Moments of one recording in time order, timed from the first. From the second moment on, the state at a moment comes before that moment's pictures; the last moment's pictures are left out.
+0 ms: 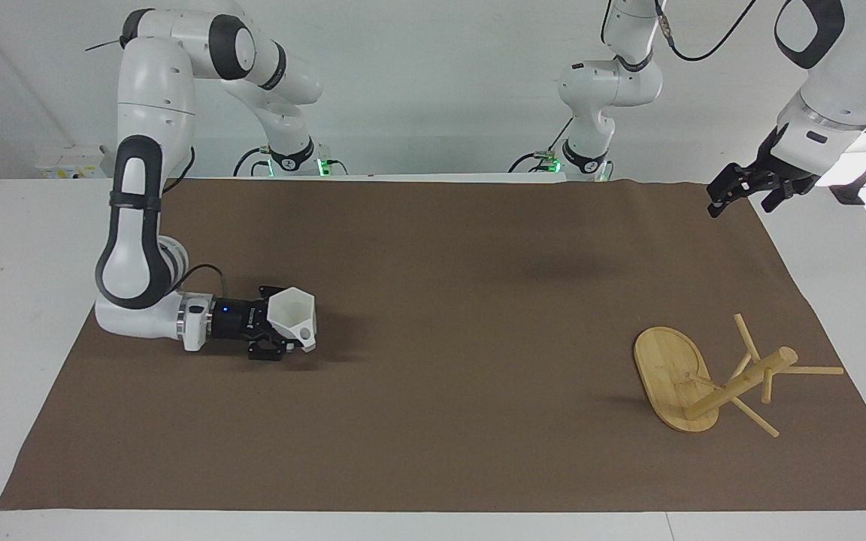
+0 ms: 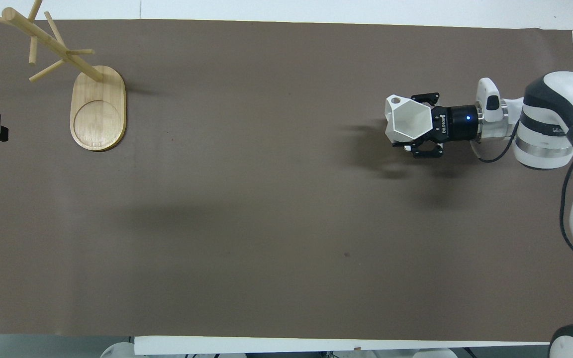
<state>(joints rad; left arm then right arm) -0.09 0.00 0.03 -1.55 0.01 1.48 -0.04 -0.10 0.54 0.00 -1.82 1.35 1.69 -2.31</state>
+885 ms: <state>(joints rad) -0.43 0.02 0.00 -1.62 -0.03 1.68 -0.74 0.49 0.53 0.00 -1.84 2.06 2.24 -2.31</state>
